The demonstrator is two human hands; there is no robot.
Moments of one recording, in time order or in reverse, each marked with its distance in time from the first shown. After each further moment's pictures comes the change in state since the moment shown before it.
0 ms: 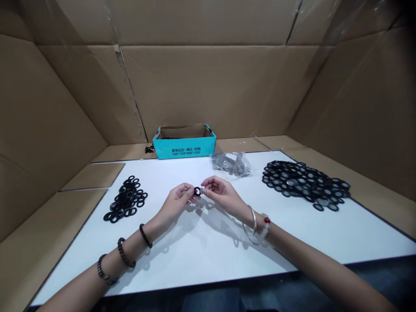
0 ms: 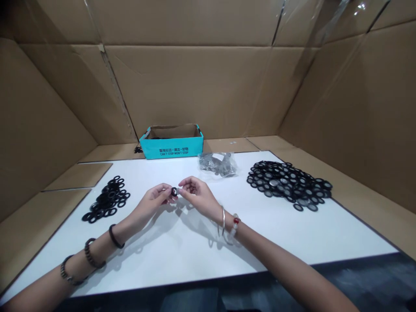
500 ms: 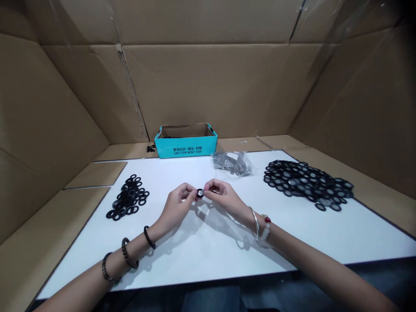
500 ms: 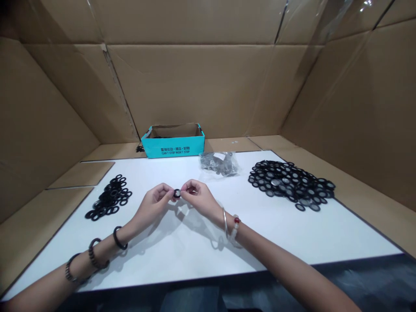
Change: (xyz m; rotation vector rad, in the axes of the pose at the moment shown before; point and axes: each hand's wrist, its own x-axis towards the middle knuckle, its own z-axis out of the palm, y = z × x) left_hand -0.009 -0.003 0.001 0.276 0.074 0.187; right_hand -0.006 -0.004 0.004 0.008 0.006 0.113
